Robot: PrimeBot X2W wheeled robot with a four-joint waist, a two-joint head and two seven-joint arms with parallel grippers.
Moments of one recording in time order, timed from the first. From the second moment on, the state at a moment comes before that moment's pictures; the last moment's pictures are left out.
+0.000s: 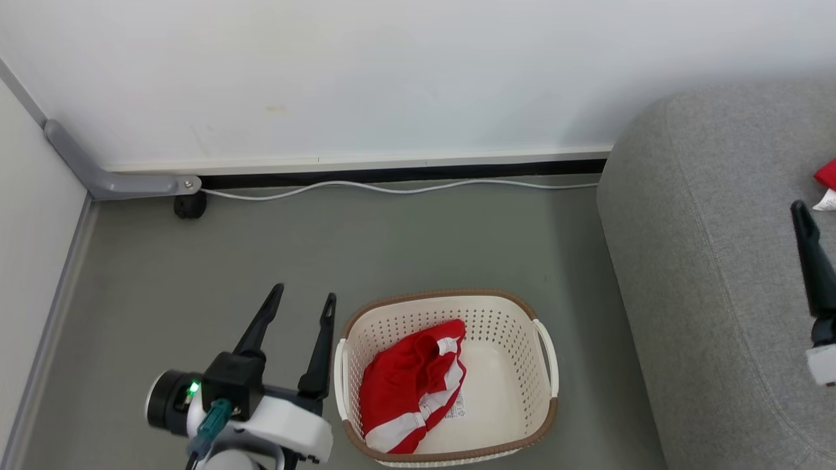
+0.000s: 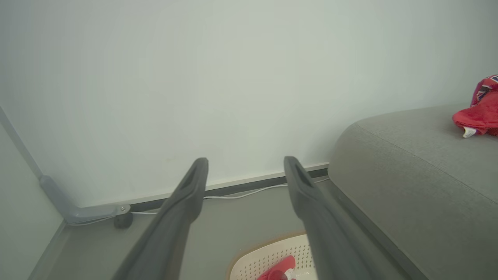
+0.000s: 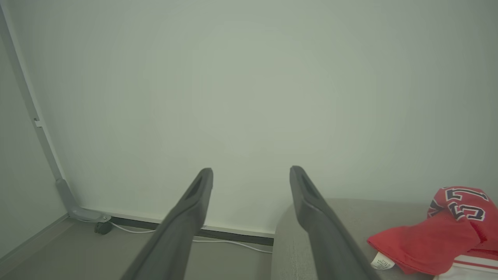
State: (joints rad) left arm -0.16 0.15 -0.39 0.20 -0.28 0.12 -0.26; right arm -0.20 -0.58 0.13 0.12 0.60 0.13 -0.26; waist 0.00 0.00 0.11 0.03
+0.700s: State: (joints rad) left arm 0.20 0.07 -0.14 0.07 -0.18 0.18 -0.26; right arm 0.04 -0.36 0.14 0.19 0.52 0.13 -0.26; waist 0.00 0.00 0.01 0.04
